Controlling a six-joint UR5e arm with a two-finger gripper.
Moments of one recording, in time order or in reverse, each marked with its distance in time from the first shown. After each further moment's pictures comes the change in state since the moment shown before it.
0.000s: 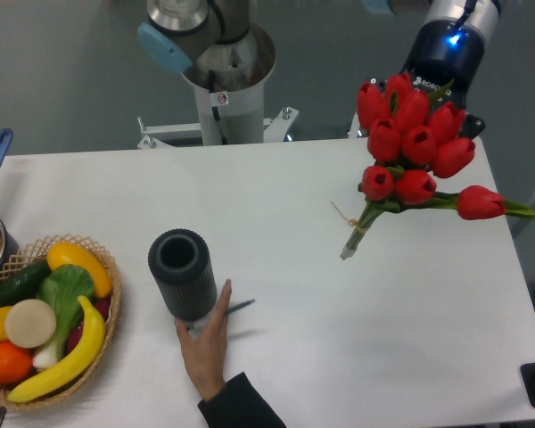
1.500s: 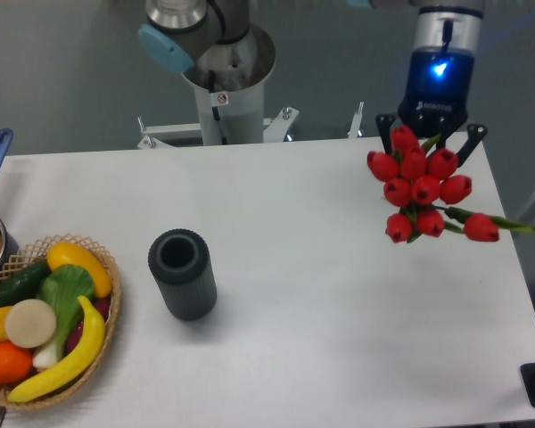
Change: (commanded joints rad) arm -0.081 0.075 -0.120 -0.098 0.779 0.176
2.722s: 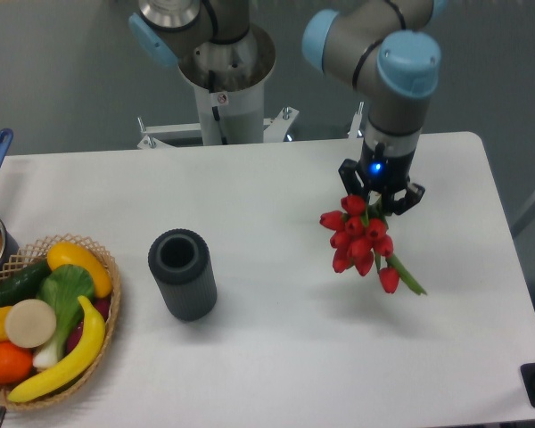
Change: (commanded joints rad) arm -0.150 -0.221 -0.006 -0.106 0.384 0.164
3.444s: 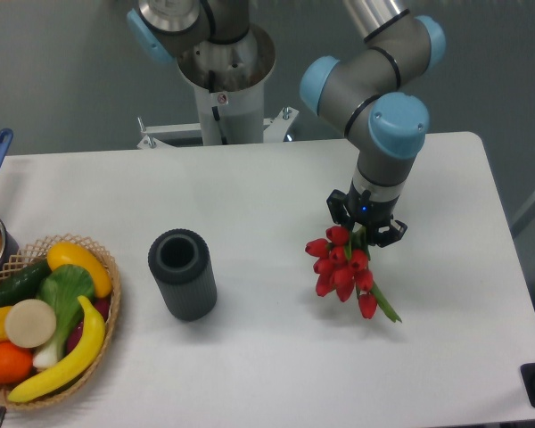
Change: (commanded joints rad) arm -0.043 -0.071 0.019 0.020 -0.009 -0.012
